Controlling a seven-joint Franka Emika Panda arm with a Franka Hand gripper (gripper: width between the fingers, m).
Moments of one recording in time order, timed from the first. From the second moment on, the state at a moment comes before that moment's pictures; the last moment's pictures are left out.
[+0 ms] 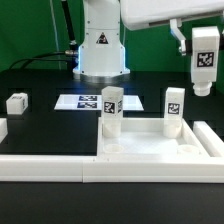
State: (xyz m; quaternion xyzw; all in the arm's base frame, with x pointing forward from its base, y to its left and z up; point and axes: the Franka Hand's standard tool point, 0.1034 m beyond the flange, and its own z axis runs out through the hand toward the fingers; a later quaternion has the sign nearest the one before) arm 0.643 0.099 0.175 -0.98 0.11 -0.17 0.08
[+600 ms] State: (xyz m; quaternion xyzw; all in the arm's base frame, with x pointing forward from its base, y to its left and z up) arm 0.633 0.095 0.151 -0.97 0.09 -0.24 0.06
